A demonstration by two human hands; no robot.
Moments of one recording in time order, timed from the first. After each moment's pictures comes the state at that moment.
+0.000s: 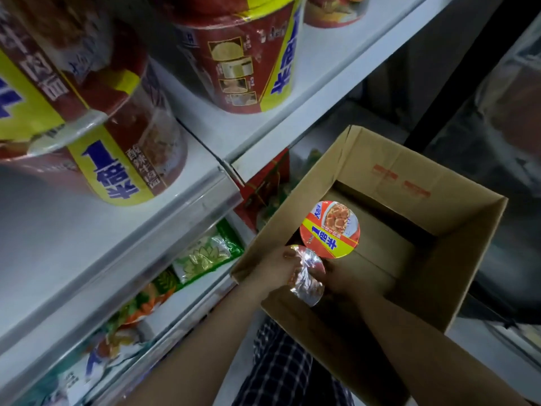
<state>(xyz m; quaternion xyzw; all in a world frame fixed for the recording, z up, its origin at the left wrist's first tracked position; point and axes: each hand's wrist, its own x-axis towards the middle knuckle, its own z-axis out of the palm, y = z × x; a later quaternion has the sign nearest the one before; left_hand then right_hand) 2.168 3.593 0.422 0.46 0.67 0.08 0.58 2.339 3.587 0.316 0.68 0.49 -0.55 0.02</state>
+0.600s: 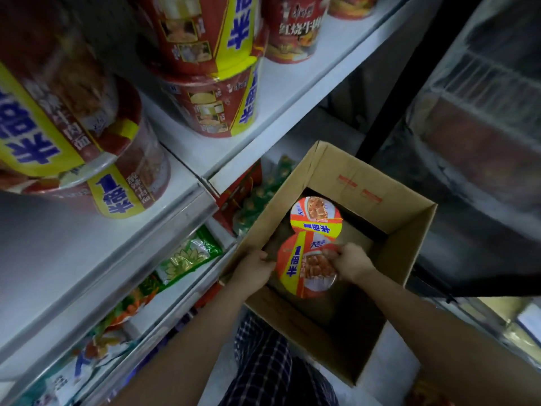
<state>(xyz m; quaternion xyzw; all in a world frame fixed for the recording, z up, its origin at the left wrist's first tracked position) 2.175 3.577 0.450 0.47 0.67 0.02 0.57 2.412 3.576 0.416 0.74 0.49 -0.46 -0.03</state>
